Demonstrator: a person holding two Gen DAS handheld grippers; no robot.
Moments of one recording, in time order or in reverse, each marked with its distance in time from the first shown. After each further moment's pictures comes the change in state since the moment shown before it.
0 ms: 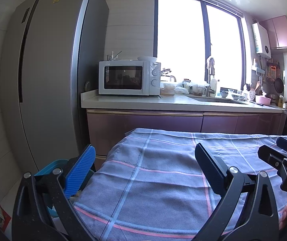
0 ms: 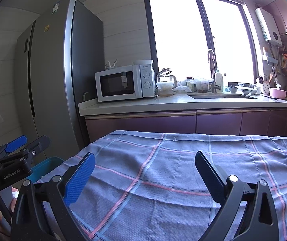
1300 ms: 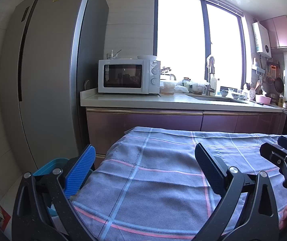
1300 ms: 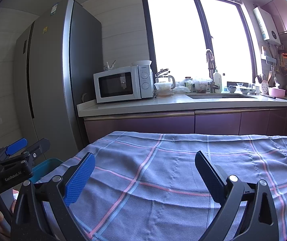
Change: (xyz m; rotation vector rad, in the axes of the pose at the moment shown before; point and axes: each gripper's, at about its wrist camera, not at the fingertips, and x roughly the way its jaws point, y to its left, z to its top) left arm 0.004 -0.002 -0.001 0.000 0.008 -0.001; right arm 0.000 -0.001 0.002 0.008 -0.003 -0.008
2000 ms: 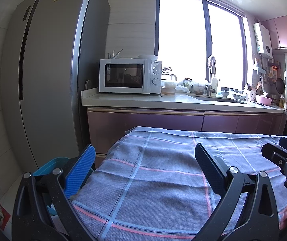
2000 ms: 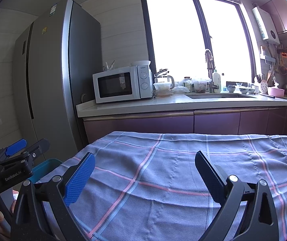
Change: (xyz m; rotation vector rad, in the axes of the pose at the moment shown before) left arm -0.001 -0.001 -0.002 -0.007 -0.001 0.009; right arm -0.003 0.002 -0.002 0.005 -0.001 -0.006
